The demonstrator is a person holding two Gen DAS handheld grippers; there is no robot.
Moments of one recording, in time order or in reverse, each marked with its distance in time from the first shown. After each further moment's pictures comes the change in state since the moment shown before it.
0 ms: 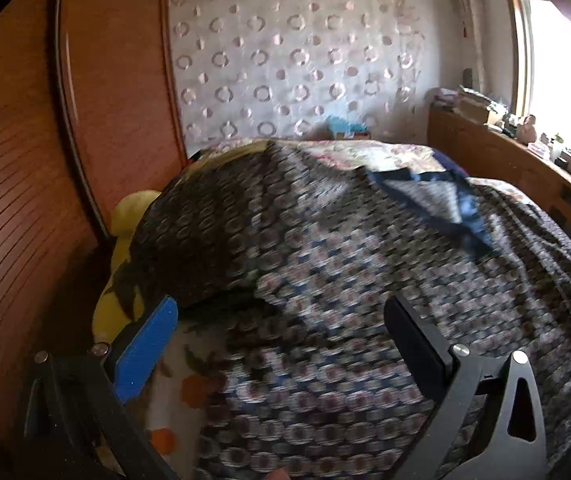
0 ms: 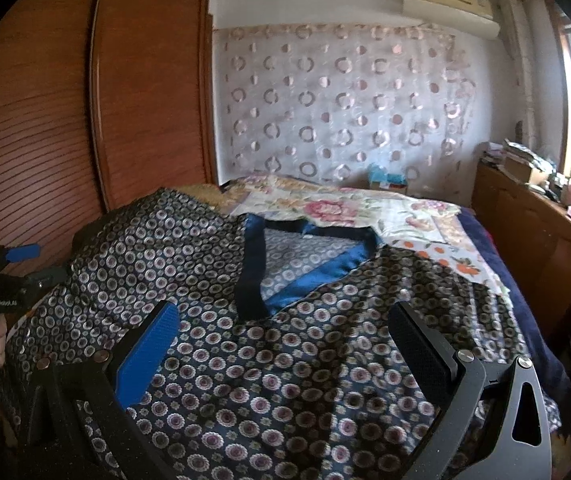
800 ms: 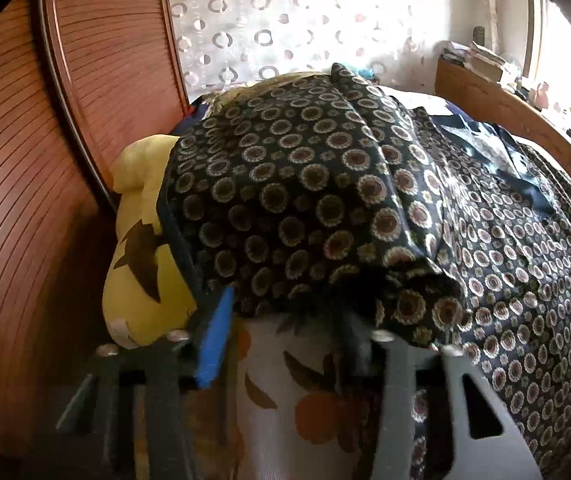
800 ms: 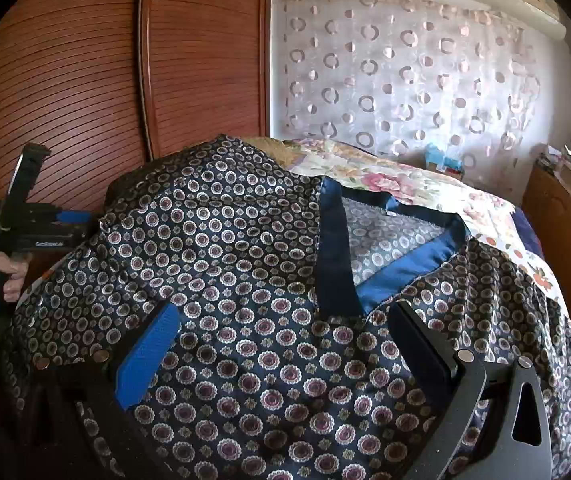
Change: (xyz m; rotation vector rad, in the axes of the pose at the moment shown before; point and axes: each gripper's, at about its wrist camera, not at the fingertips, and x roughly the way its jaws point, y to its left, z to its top) left arm 0.068 0.075 -0.004 0.030 0.213 -0.017; right arm 0.028 0.006 0.019 -0.111 0.116 0.133
